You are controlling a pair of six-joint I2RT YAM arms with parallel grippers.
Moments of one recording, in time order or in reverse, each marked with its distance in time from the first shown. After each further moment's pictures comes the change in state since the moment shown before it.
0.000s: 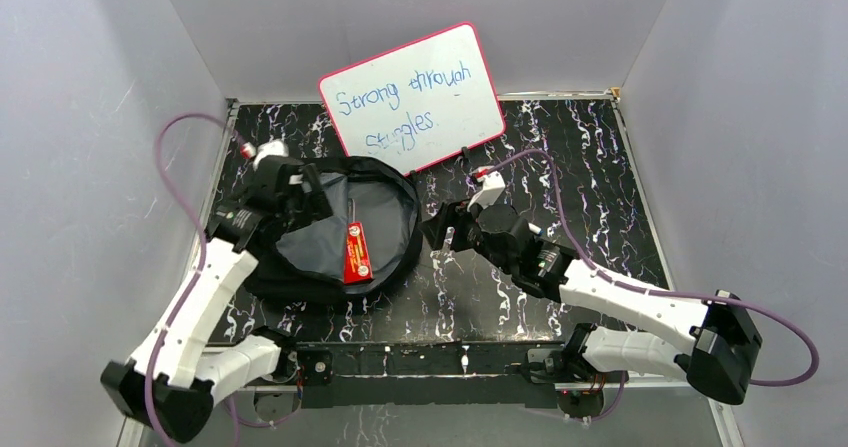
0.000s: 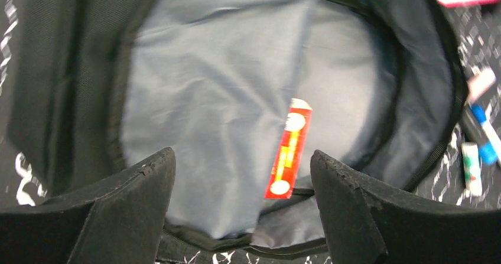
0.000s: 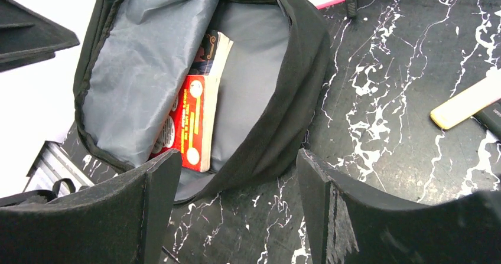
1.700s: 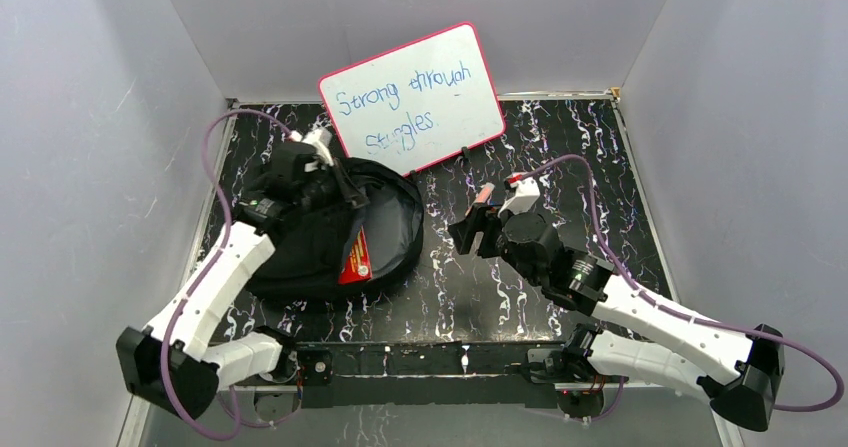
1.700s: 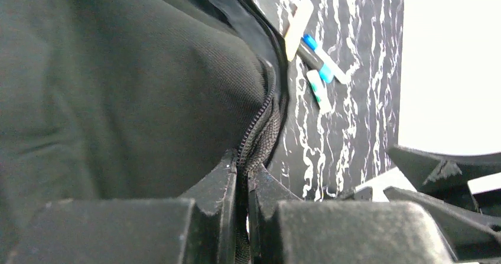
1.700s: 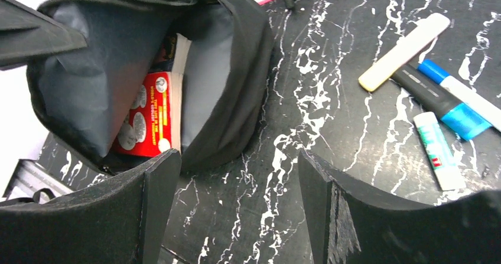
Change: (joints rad) left arm 0.095 0.036 -0.082 0.294 0.510 -0.081; right arm 0.000 -0.222 -0.003 -0.282 0.110 0.040
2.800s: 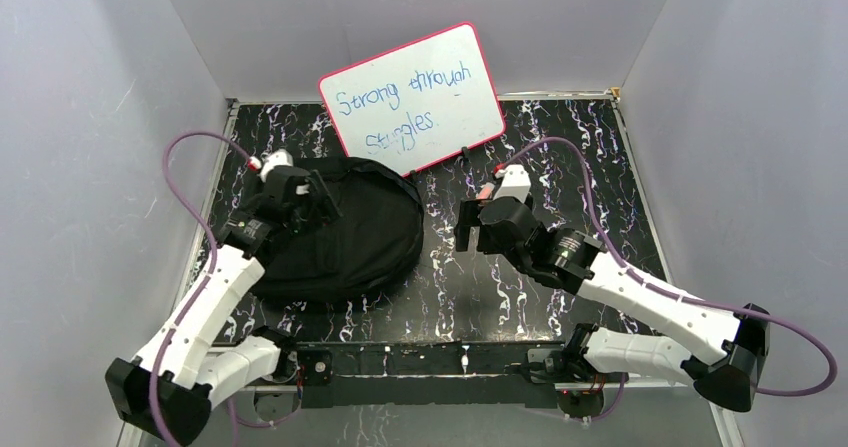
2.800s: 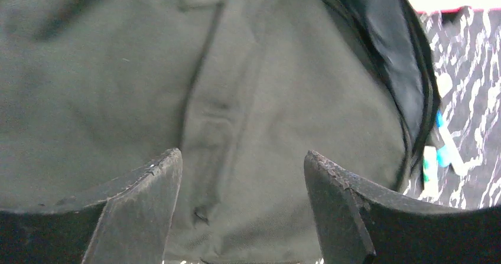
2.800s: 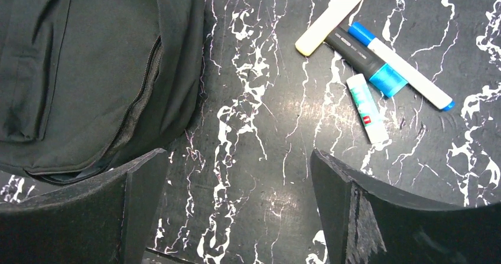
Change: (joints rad) left arm -0.142 -0.106 -0.082 -0.164 -0.504 -0.080; right arm 0.000 0.145 0.203 -0.363 0.113 0.032
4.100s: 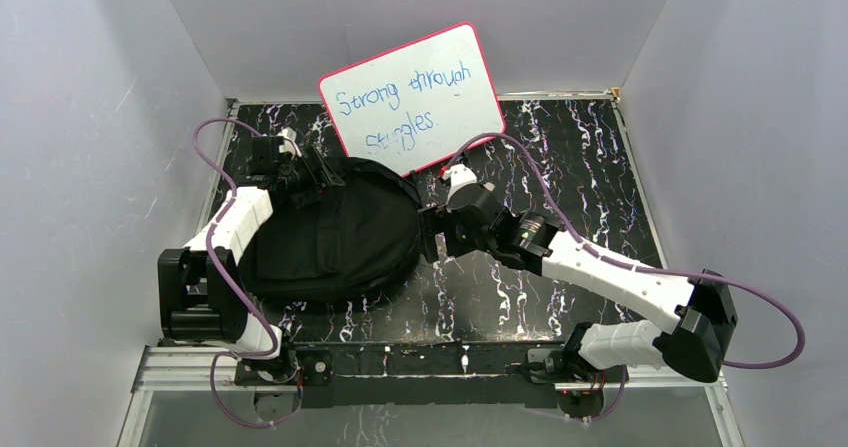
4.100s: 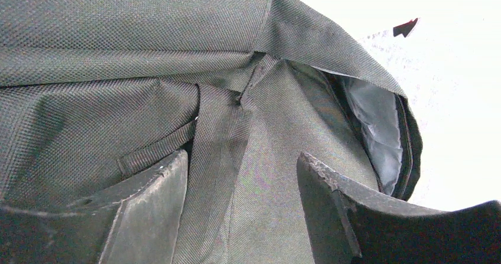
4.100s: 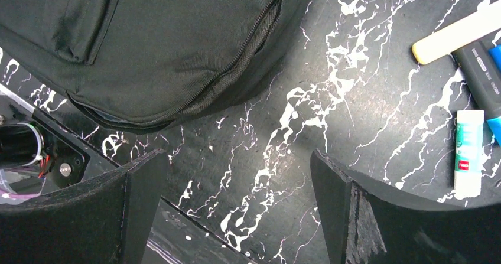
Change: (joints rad) left arm 0.438 0.482 0.014 0.443 0.651 0.180; right arm -0.002 0.226 0.100 0.090 -0.341 -0.175
